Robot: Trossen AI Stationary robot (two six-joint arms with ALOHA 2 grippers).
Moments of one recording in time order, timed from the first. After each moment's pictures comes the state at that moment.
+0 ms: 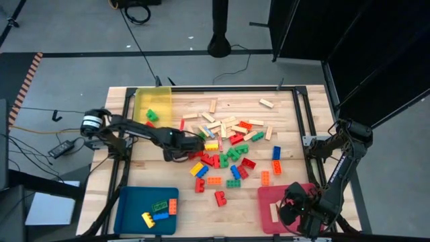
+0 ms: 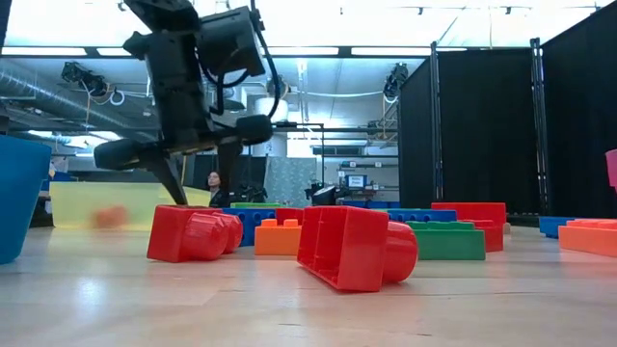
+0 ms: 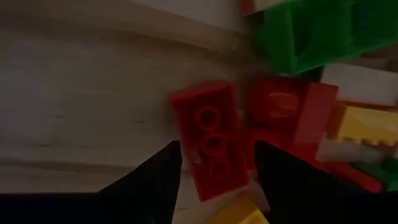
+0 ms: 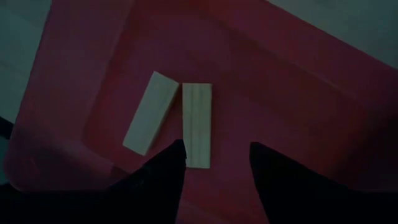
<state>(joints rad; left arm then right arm) -0.05 1.63 0.94 -0.58 -0.13 -1.86 1.07 1.63 1.19 -1.10 0.14 2.14</state>
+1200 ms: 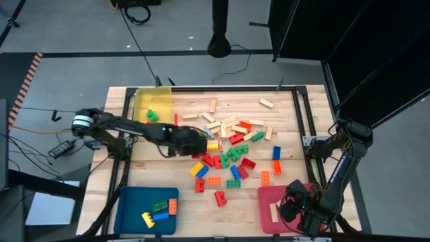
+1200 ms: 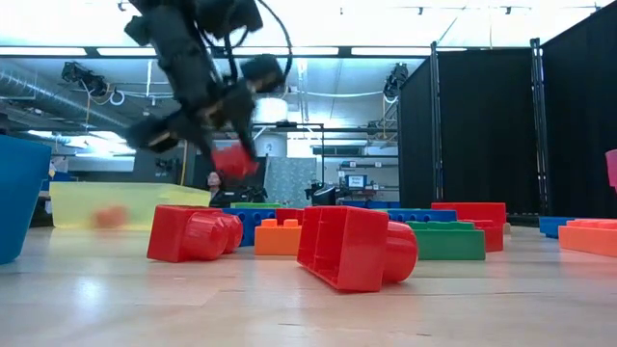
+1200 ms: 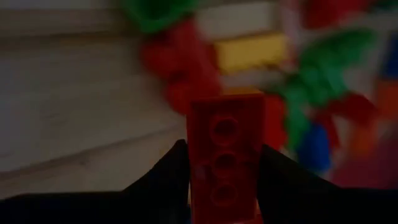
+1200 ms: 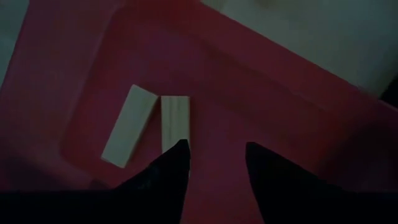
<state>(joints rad) -0.03 1.49 0.94 -0.44 0.00 -1.51 1.07 1.63 1.19 -1.17 0.14 2.14</state>
